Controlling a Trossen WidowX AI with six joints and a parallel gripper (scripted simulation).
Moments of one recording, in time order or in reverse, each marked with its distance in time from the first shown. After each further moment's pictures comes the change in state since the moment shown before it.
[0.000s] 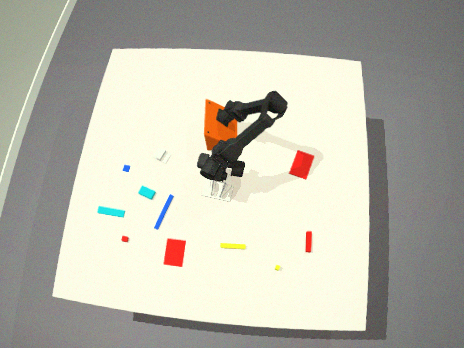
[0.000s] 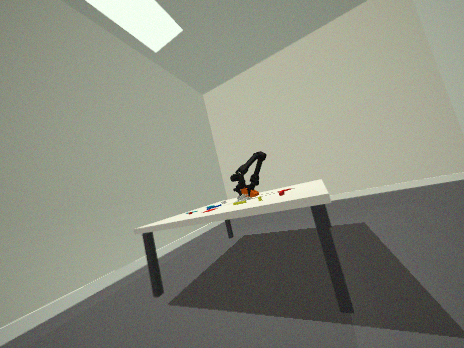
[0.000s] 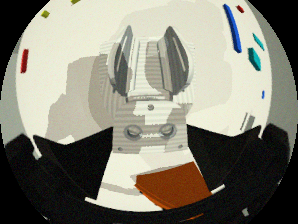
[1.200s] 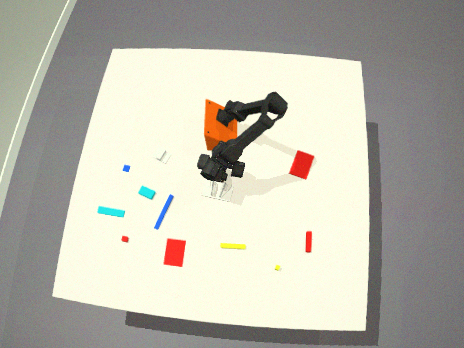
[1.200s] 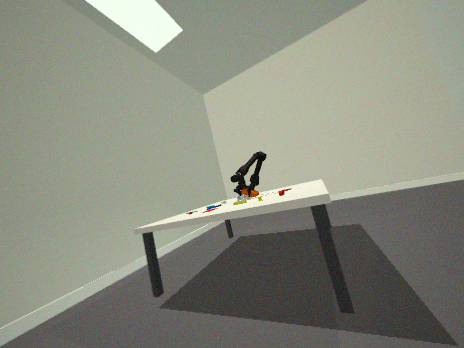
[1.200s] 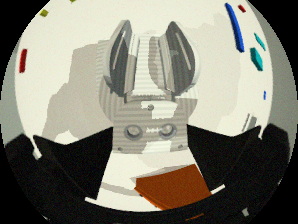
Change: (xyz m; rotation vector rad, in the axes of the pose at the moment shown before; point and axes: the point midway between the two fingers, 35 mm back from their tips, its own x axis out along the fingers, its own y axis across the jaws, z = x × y) arm 0.007 0.000 0.000 -0.002 0.000 0.000
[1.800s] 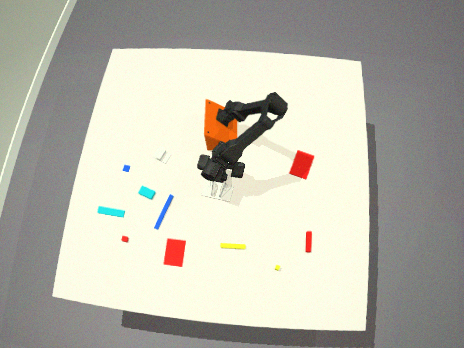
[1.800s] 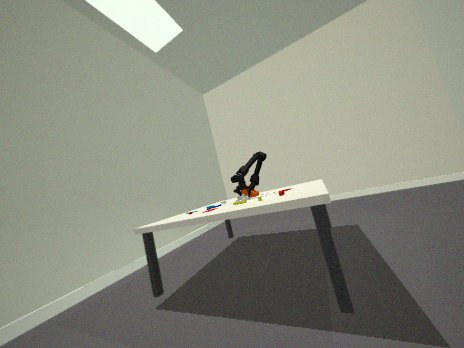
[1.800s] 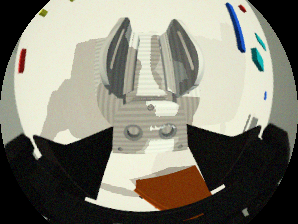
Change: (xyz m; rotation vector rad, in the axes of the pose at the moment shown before) arm 0.004 0.000 0.001 -0.001 -0.002 0.000
